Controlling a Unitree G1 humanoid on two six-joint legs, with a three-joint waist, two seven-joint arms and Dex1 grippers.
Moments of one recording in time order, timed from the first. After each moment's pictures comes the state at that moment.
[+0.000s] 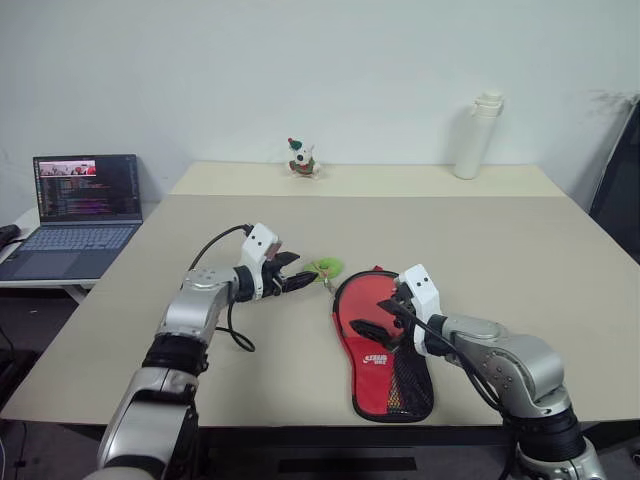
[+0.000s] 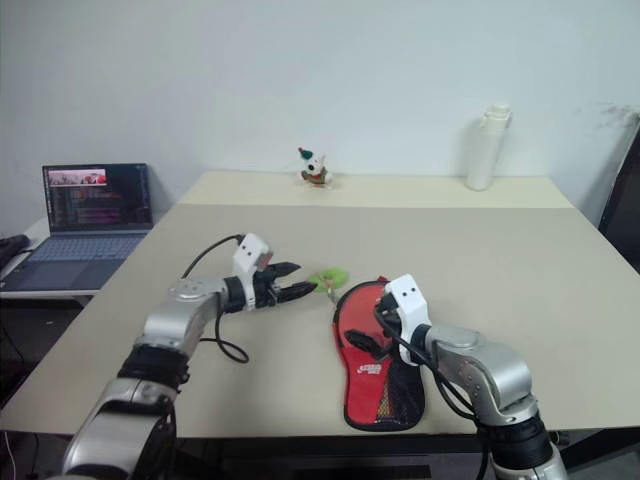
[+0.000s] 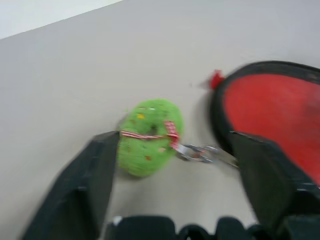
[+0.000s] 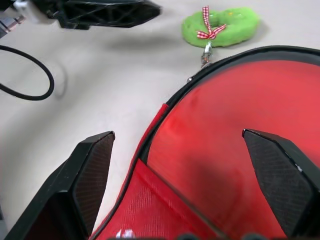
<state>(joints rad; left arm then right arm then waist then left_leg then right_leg) -0.87 0.45 -0.04 0.69 -0.18 0.28 -0.86 -0.46 -0.27 0.12 -0.35 0.45 1.07 0.39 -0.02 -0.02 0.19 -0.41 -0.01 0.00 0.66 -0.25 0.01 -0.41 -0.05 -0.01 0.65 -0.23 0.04</state>
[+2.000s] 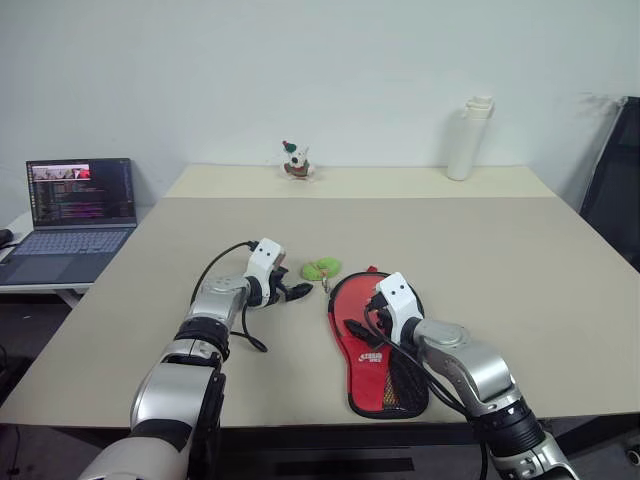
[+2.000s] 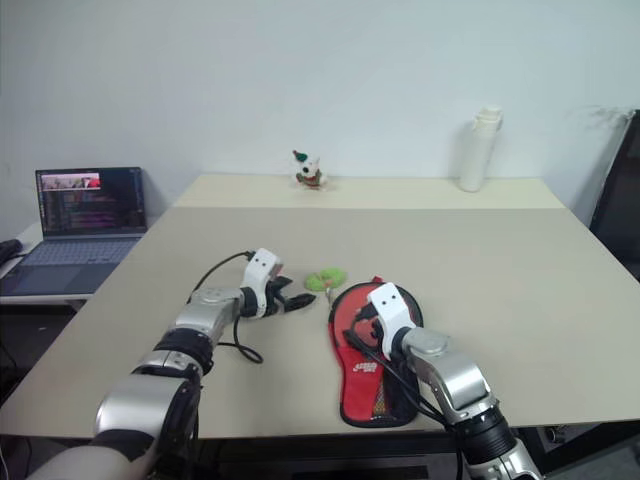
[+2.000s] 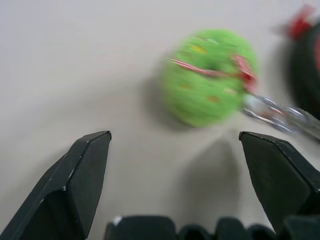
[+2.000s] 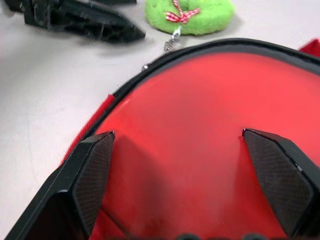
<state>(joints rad) -1.02 0.39 0.02 1.14 -0.01 0.11 -0.73 -0.48 -0.21 0.25 -0.10 0.19 0.79 0.36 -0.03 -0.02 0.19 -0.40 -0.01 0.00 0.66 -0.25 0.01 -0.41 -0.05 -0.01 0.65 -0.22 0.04</state>
